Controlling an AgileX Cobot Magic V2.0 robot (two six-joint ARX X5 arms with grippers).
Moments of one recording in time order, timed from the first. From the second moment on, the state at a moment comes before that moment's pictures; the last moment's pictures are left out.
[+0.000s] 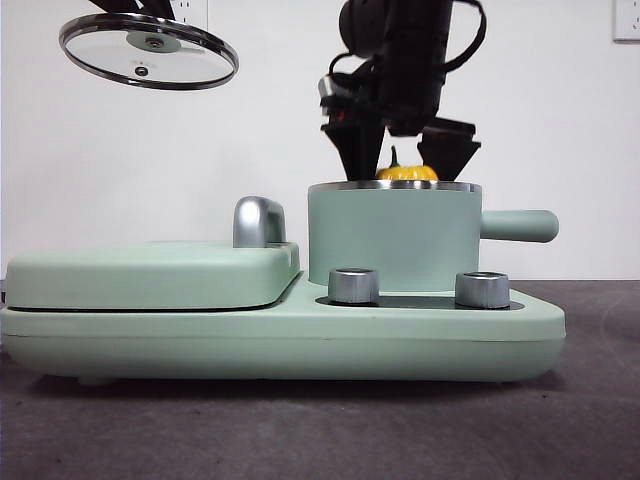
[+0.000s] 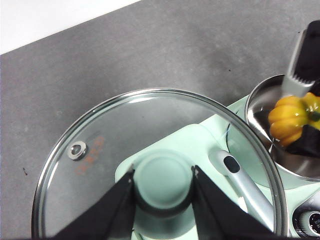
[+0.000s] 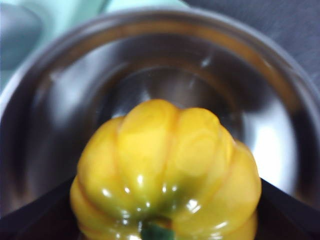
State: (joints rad) left arm -0.26 1.56 1.81 -0.97 0.21 0.19; right arm 0.52 2.12 2.10 -1.34 -0.05 0.03
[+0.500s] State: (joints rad) left arm -0.26 1.56 1.81 -0.97 0.21 0.20; right arm 0.52 2.21 2.10 -1.34 -0.04 0.03
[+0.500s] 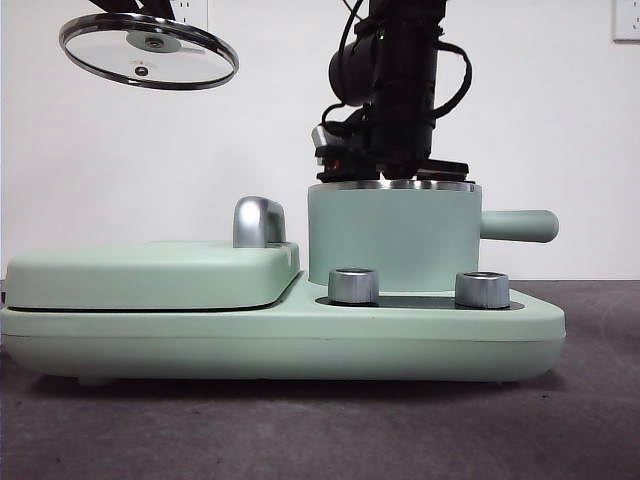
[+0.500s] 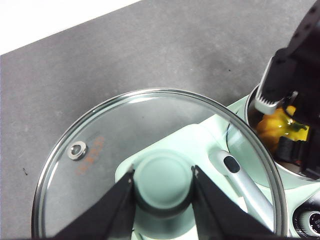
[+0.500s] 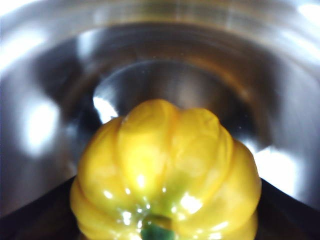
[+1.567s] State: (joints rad) left arm -0.34 1.56 1.81 -0.97 0.29 0.19; right arm 0.59 1.32 1.68 -1.34 -0.06 0.06
